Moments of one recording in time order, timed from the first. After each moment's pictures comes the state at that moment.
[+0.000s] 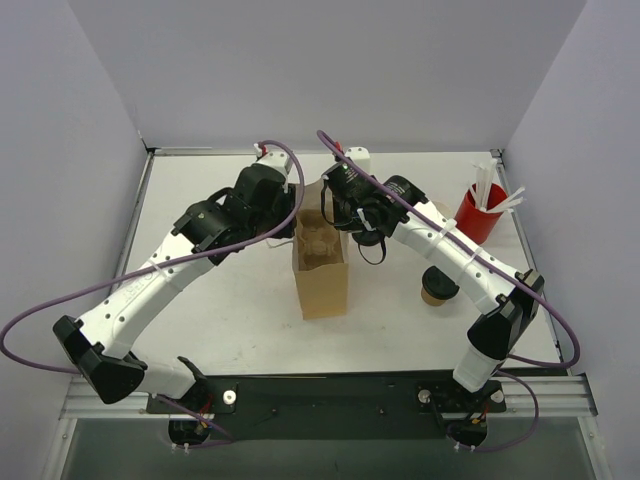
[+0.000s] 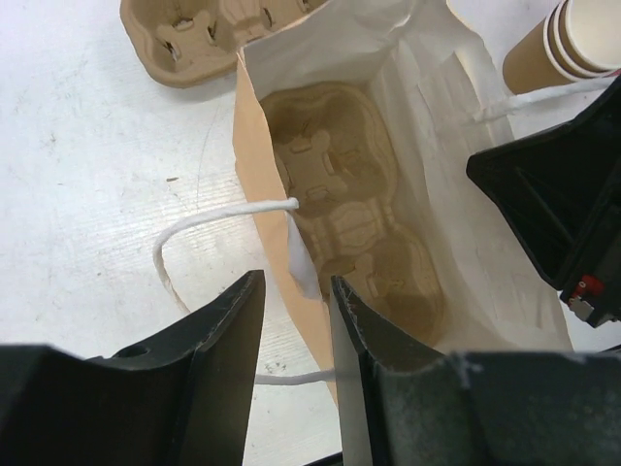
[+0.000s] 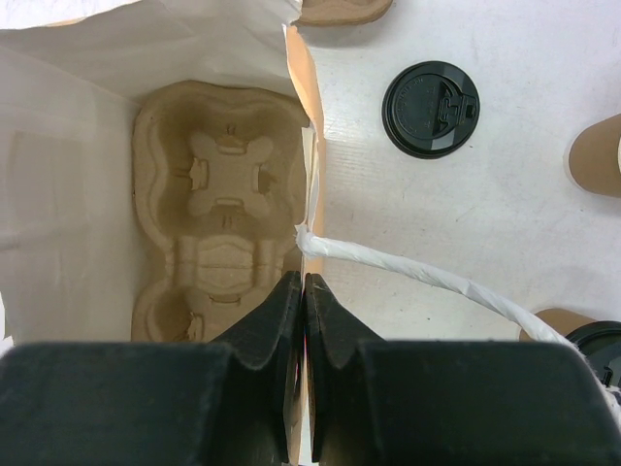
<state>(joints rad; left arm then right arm) -0.77 1.38 1.56 -0.86 -0.29 -0.46 0.81 1.68 1.77 -0.98 0.40 0.52</state>
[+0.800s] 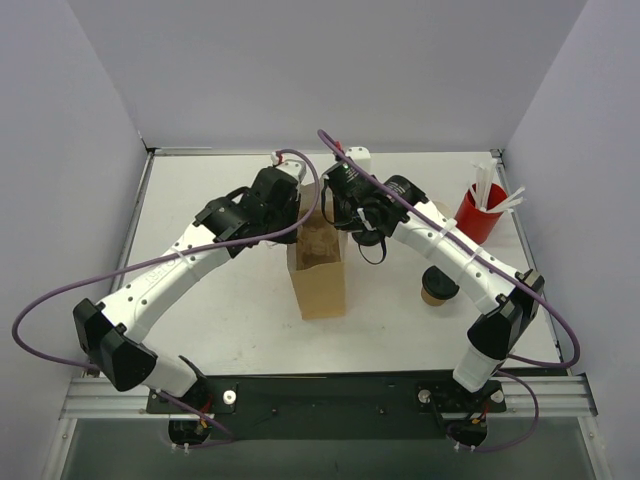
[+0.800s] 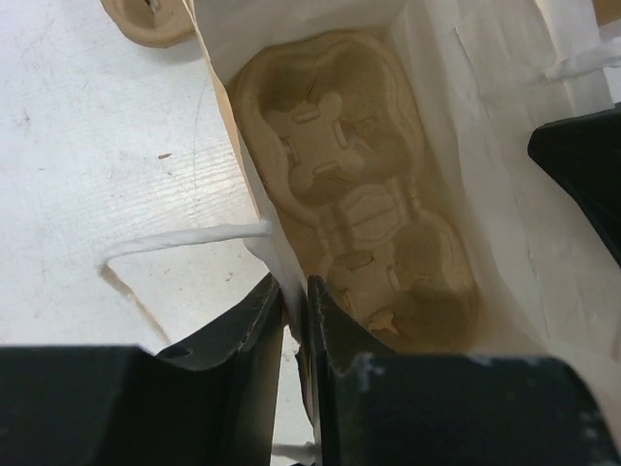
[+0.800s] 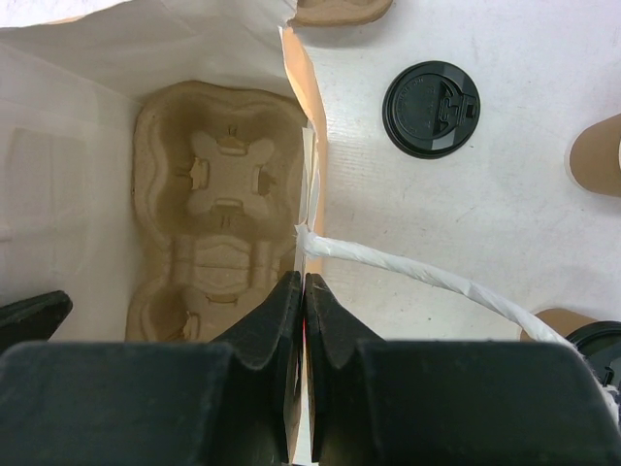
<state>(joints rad) -0.74 1.45 1.53 -0.86 -0.22 -0.41 0.80 1.68 1.77 -0.98 0.40 0.52</state>
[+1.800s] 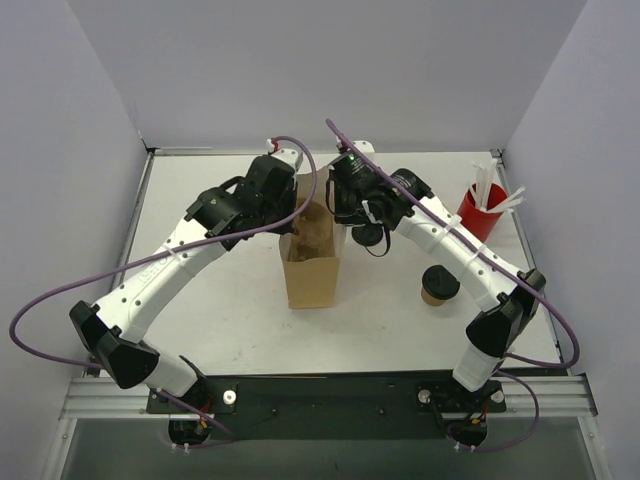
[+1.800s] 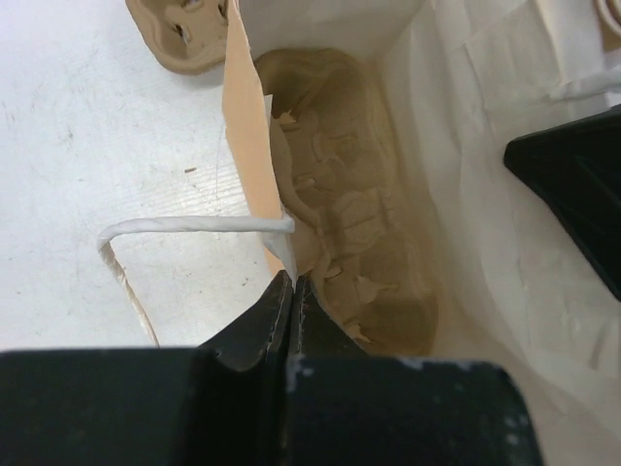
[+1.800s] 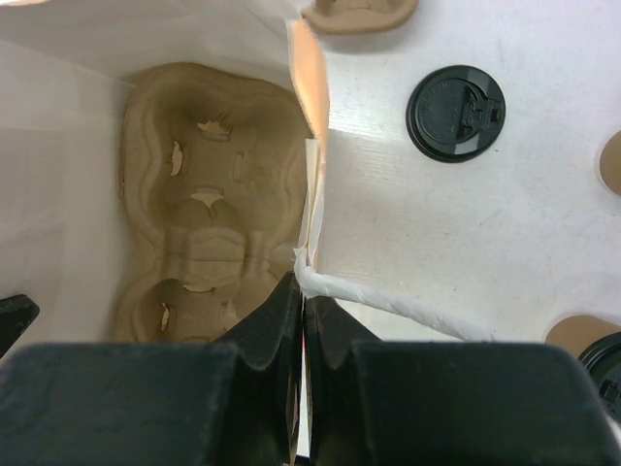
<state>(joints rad) -0.74 1.48 1.63 -0.93 -0.27 -0.39 0.77 1.70 1.81 -0.99 0.33 0.54</state>
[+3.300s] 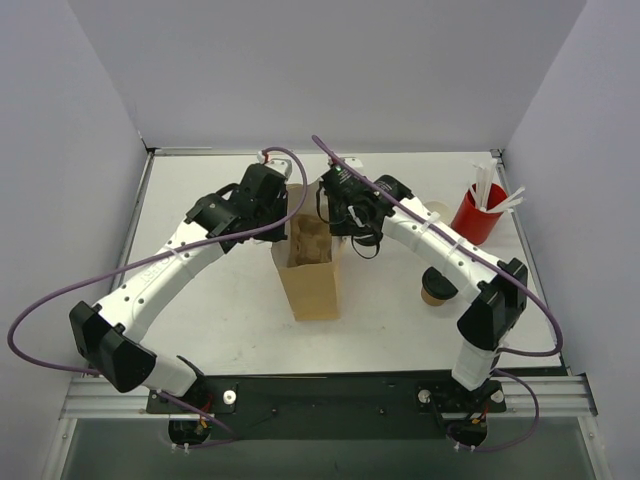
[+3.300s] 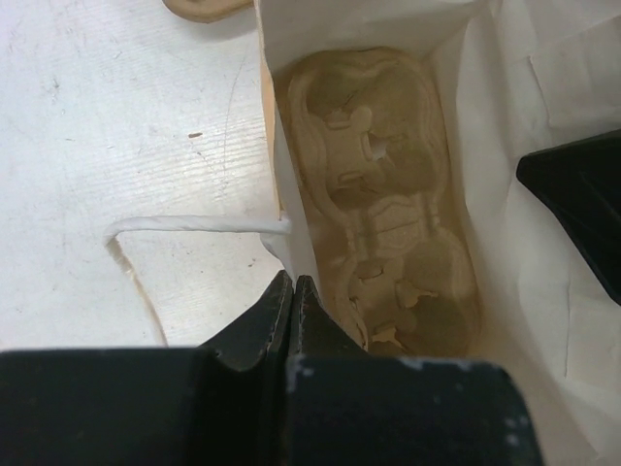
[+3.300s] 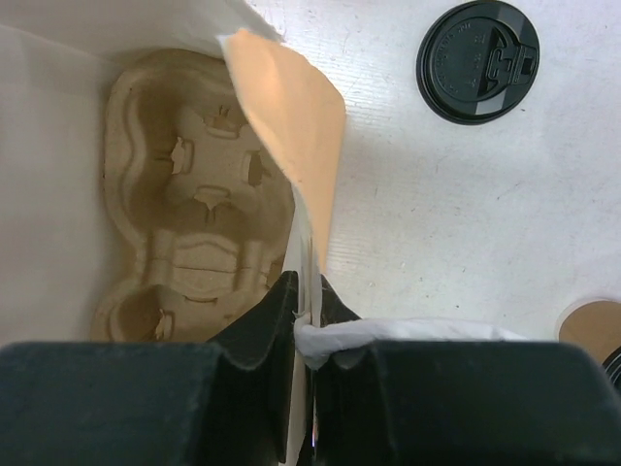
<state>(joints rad) -0.66 1.45 1.50 -0.89 -0.21 -0.41 0.77 1.76 1.74 -0.97 0.28 0.55</state>
